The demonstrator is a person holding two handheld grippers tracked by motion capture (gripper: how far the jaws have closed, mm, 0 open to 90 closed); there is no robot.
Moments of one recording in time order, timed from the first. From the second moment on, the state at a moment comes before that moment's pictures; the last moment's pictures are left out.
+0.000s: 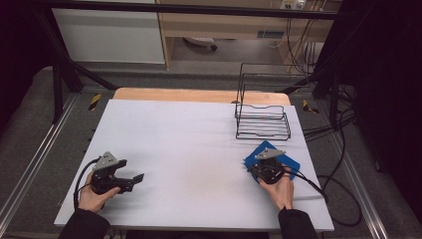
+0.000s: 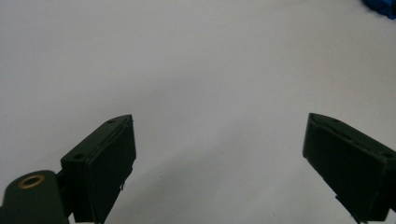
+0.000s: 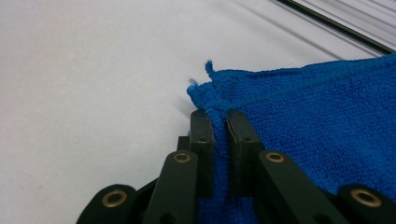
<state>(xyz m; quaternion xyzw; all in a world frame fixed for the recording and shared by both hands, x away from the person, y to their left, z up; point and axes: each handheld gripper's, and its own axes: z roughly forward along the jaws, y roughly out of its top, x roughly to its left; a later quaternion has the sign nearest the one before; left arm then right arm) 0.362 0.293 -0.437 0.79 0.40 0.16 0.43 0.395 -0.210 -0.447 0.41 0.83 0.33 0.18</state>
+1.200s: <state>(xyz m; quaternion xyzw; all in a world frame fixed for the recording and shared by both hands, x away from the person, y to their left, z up) 0.362 0.292 -0.438 0.79 0.41 0.16 0.43 0.367 -0.147 -0.418 0.33 0.83 0.44 0.08</state>
